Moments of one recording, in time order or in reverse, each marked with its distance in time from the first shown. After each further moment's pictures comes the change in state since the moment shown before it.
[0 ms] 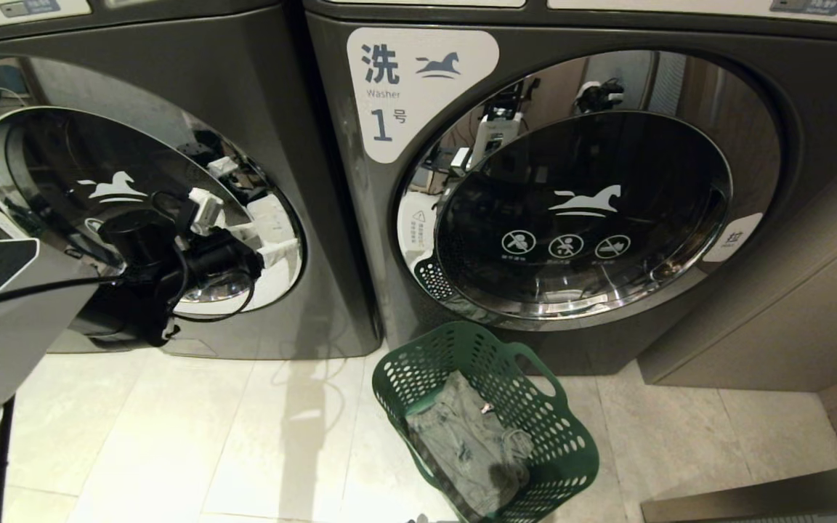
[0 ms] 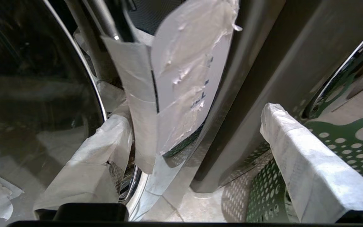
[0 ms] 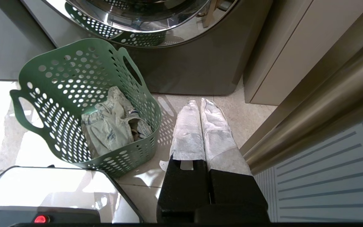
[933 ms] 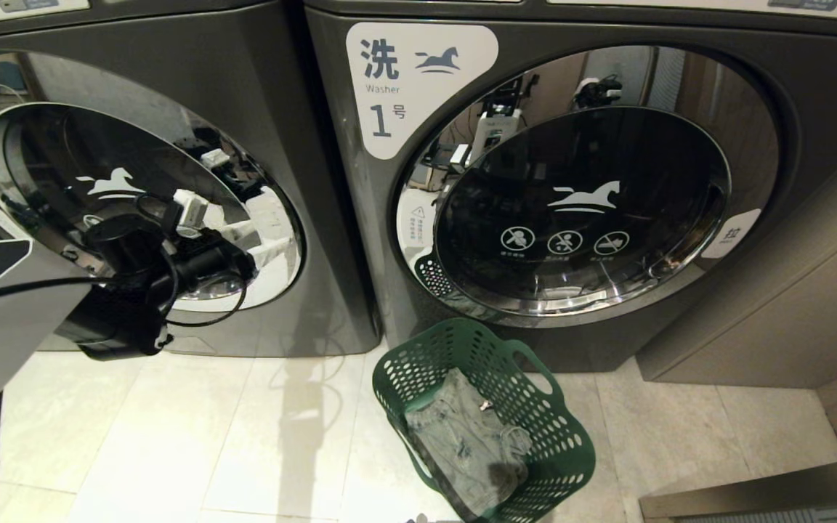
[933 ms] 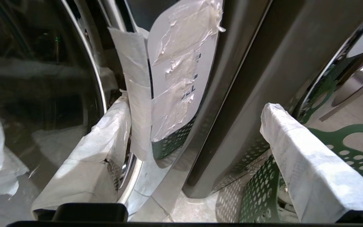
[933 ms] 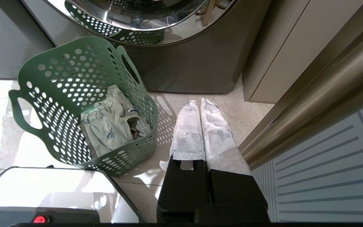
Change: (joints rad) left arm -0.003 -0.044 0.126 -0.118 -0.079 -0.053; right arm 0.000 0.000 0.000 0.000 0.000 0.000
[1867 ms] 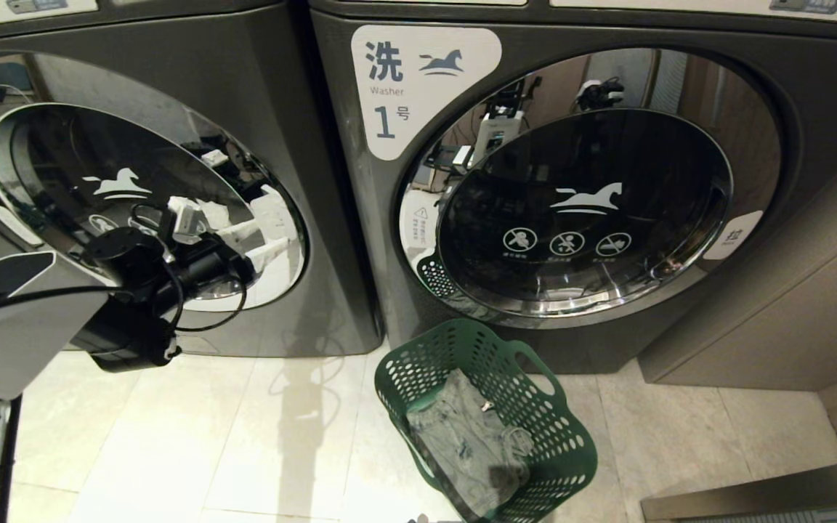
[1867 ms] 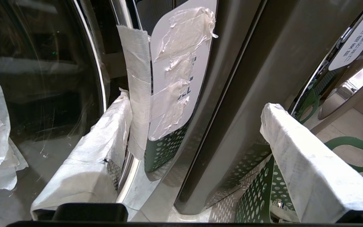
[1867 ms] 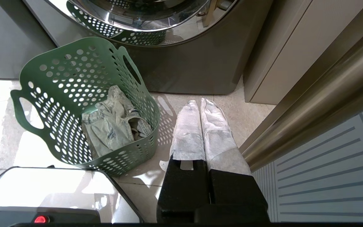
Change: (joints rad) left arm -0.044 0.080 -0.007 -0.170 -0.060 -0.108; right arm 0.000 0.000 0.000 0.000 0.000 0.000
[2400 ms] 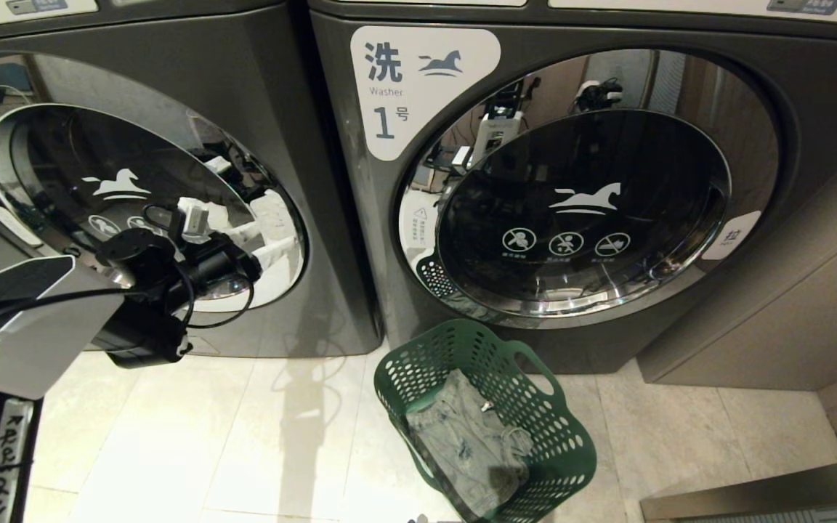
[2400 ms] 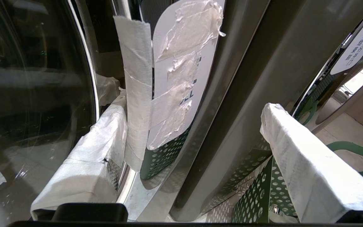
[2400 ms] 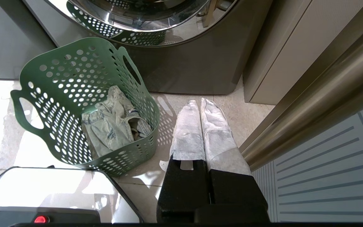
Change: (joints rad) left arm -0.013 0.049 -0.065 0.003 -0.011 -0.043; right arm 0.000 0.000 0.000 0.000 0.000 0.000
